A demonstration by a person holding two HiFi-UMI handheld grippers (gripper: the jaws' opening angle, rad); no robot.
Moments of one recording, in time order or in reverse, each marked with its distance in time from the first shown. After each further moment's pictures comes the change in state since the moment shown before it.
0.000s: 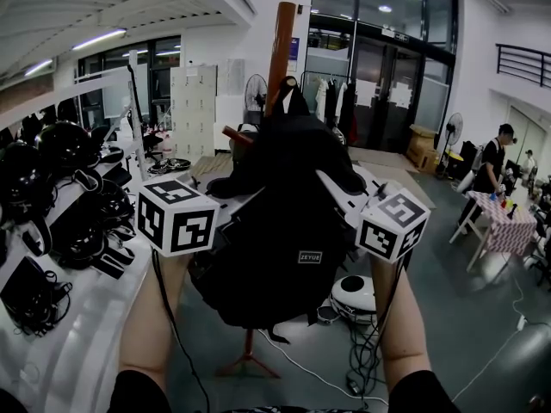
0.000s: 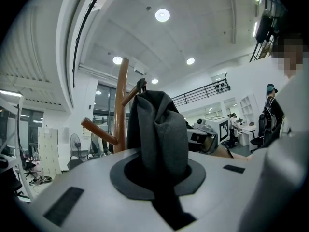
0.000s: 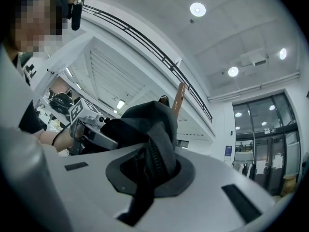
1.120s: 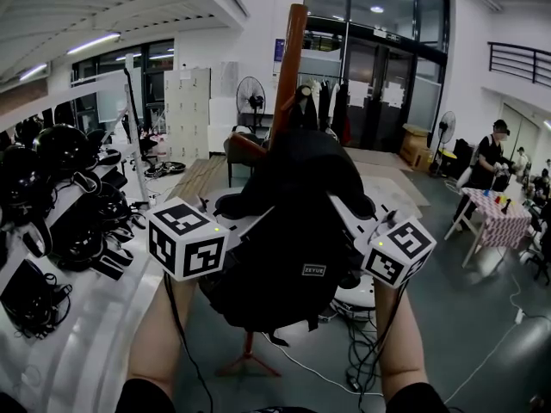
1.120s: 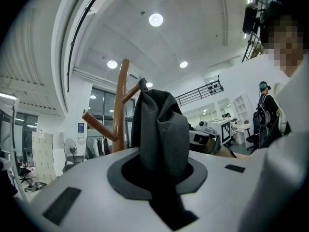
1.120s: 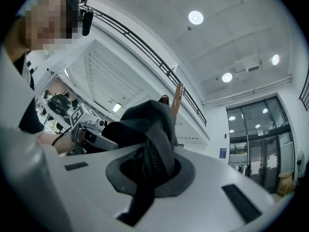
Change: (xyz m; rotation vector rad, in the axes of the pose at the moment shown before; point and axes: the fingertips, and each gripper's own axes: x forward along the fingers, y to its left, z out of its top) left arm -0.015 -0.041 -0.015 0.039 -0.051 -0.055; right arm -0.050 0.032 -0.002 -0.001 -0.057 -0.067
